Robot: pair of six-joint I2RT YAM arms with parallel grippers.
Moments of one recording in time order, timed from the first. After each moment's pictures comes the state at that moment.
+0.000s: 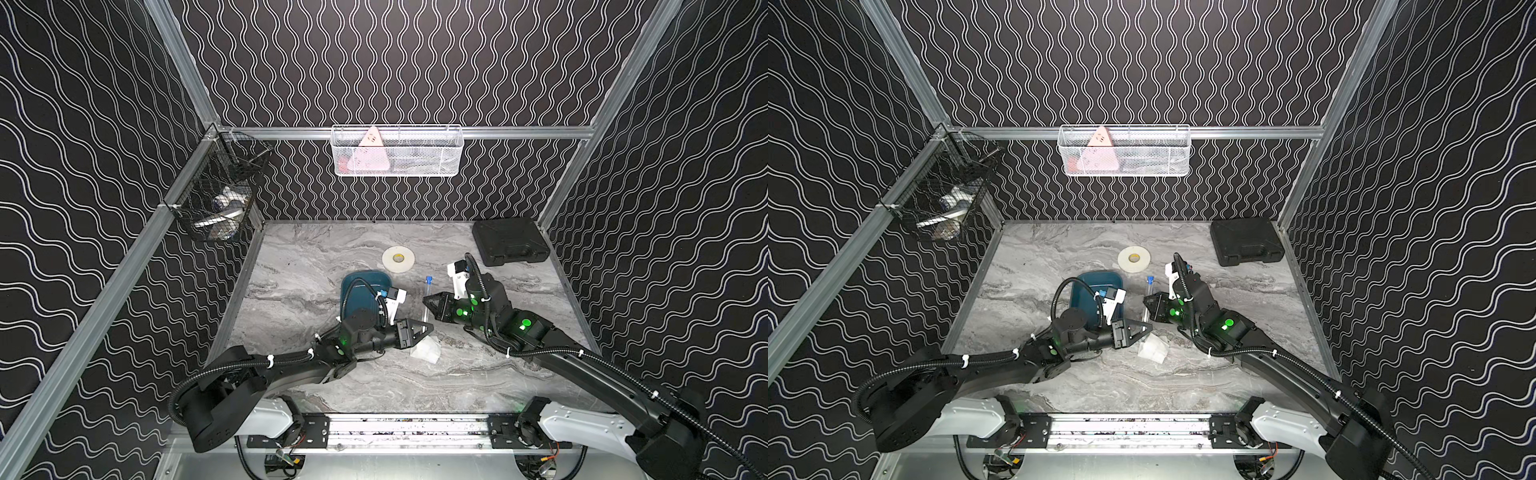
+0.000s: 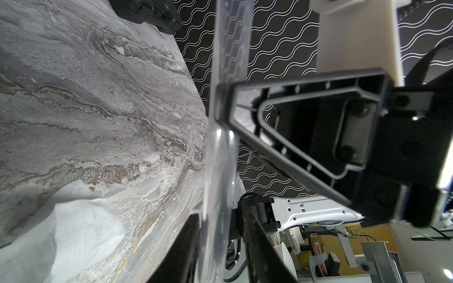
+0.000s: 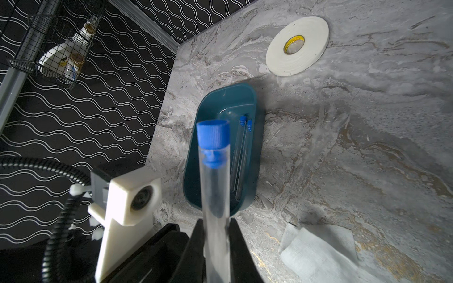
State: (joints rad) left arm -0.81 1.33 0.50 0.71 0.41 -1.02; right arm 0.77 1.10 0.88 -0.30 -0.05 0.79
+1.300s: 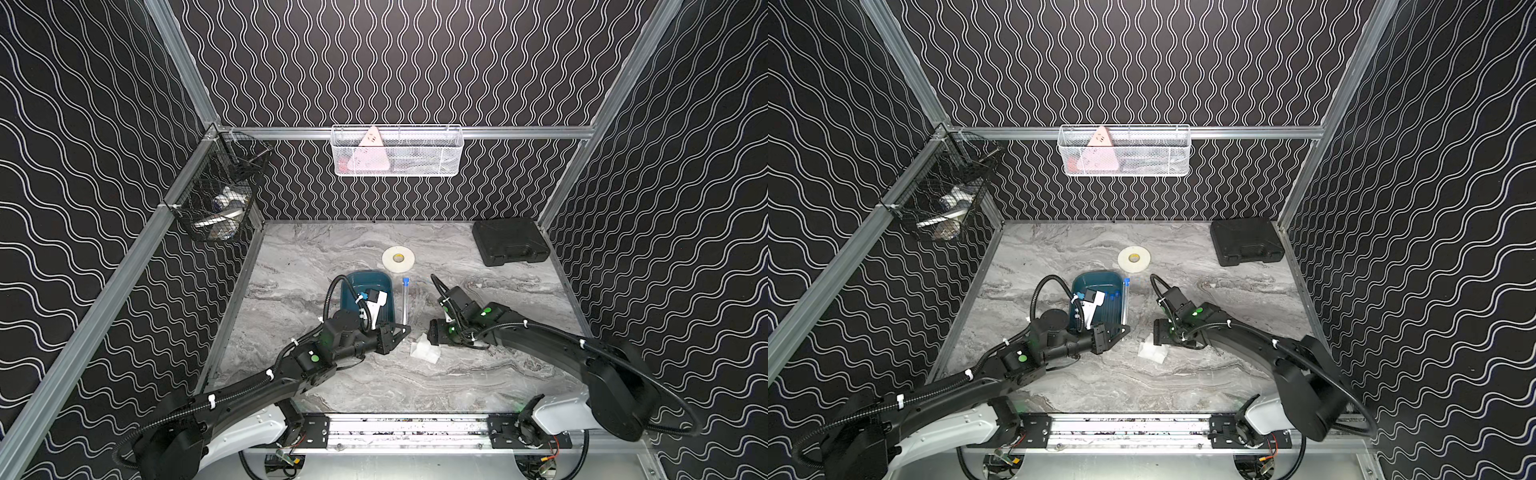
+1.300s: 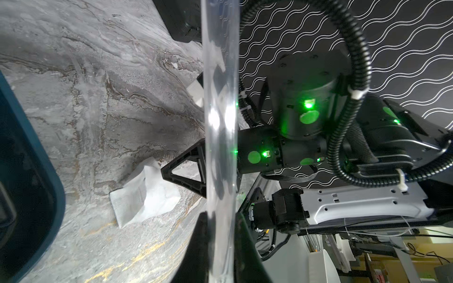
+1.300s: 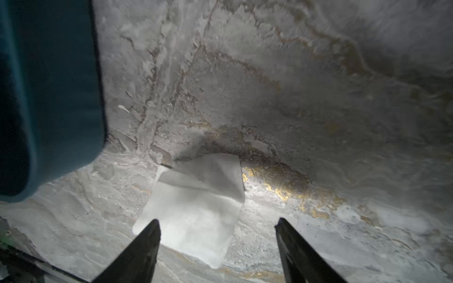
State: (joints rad) left arm -0.77 1.00 0.49 0.21 0.29 -0.86; right arm 0.72 1.47 0.85 -0.59 -0.02 0.67
